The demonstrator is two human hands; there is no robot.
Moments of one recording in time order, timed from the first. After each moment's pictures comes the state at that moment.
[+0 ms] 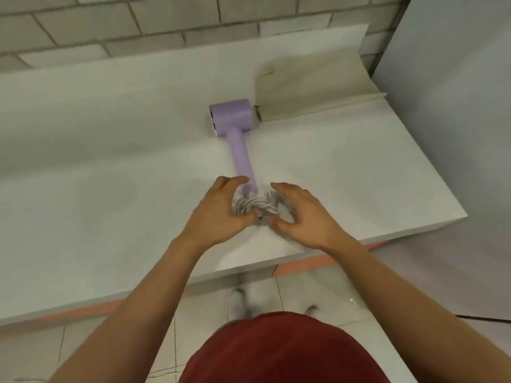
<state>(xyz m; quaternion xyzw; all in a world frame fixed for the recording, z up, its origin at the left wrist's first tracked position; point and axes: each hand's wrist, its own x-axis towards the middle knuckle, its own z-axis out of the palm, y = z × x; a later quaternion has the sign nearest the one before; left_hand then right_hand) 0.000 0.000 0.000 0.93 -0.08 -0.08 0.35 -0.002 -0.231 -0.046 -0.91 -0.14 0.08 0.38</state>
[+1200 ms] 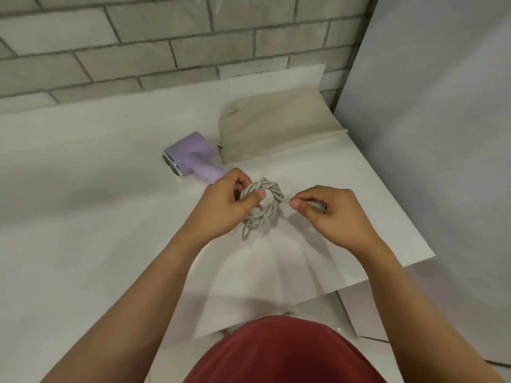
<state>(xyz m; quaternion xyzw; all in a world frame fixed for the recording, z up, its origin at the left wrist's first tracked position) 0.103 -0.092 0.045 0.84 -0.08 -0.10 0.52 0.061 -0.332 0.033 -0.89 -0.04 -0.03 0.45</state>
